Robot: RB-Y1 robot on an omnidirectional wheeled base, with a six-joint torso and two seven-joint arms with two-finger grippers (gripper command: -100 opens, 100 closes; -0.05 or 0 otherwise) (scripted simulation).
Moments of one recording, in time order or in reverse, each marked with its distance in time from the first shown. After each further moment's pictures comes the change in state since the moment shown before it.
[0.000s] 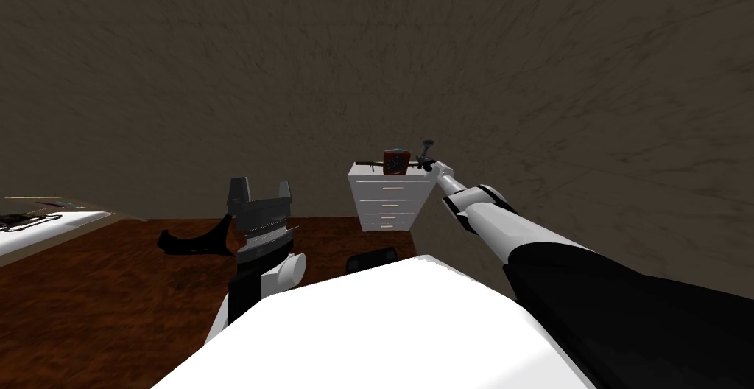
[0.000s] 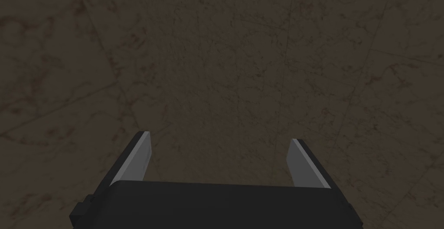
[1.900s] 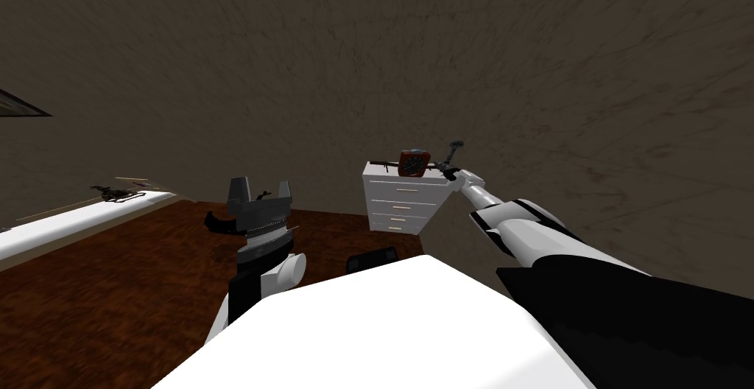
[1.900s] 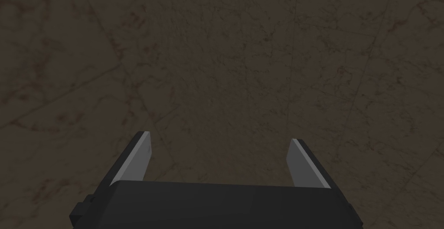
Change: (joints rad) left arm 0.000 0.000 0.000 0.000 0.000 0.000 0.000; right arm 0.287 -0.207 -0.036 -0.124 -0.086 -0.045 -0.111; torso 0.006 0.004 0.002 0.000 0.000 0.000
